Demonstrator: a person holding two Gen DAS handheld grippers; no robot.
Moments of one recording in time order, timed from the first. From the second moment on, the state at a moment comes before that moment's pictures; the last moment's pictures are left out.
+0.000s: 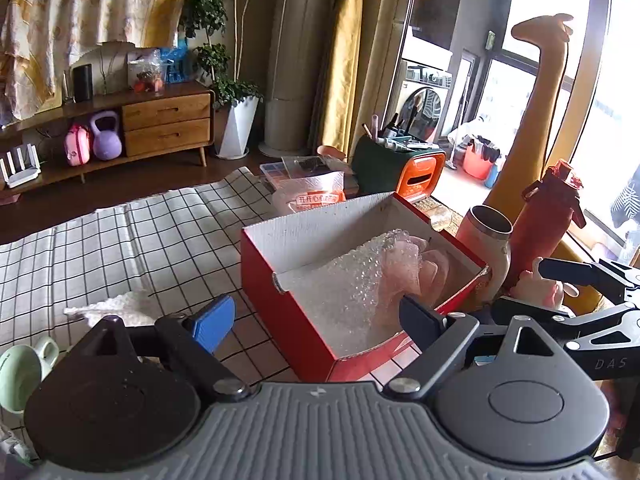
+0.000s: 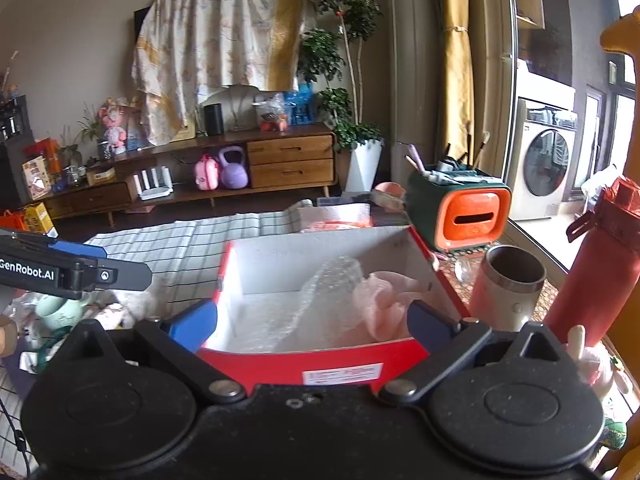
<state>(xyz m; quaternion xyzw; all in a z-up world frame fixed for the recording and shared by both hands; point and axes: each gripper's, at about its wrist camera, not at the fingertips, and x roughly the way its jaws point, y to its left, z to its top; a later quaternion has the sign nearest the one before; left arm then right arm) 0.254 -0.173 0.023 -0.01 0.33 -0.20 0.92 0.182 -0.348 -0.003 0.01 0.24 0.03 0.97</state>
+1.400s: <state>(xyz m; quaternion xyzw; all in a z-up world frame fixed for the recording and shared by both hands) 0.147 0.165 -0.026 -0.14 0.27 0.05 0.95 0.167 -0.145 -0.053 -0.01 0.28 0.19 0.94</state>
